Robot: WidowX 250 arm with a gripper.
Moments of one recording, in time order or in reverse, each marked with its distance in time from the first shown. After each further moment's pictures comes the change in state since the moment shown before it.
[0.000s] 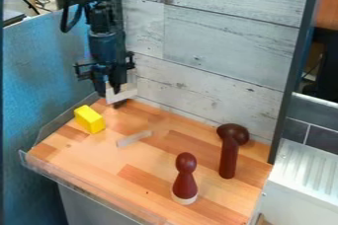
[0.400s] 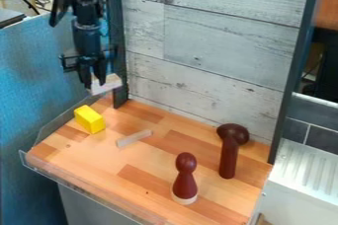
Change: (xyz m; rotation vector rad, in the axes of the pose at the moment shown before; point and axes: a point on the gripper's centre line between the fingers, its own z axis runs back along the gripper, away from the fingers) arm 0.027 0.018 0.005 0.025 -0.061 0.112
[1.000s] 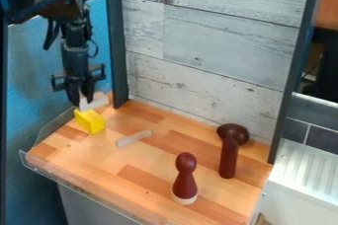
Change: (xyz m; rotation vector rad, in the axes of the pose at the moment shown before) arm 0.019 0.016 -0.052 0.053 0.035 0.020
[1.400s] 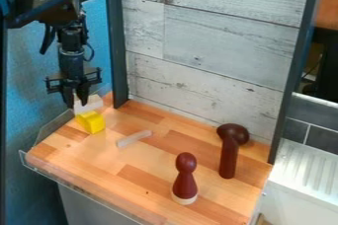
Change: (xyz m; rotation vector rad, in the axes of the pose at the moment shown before) arm 0.009 0.003 -0.004 0.003 -0.033 -0.058
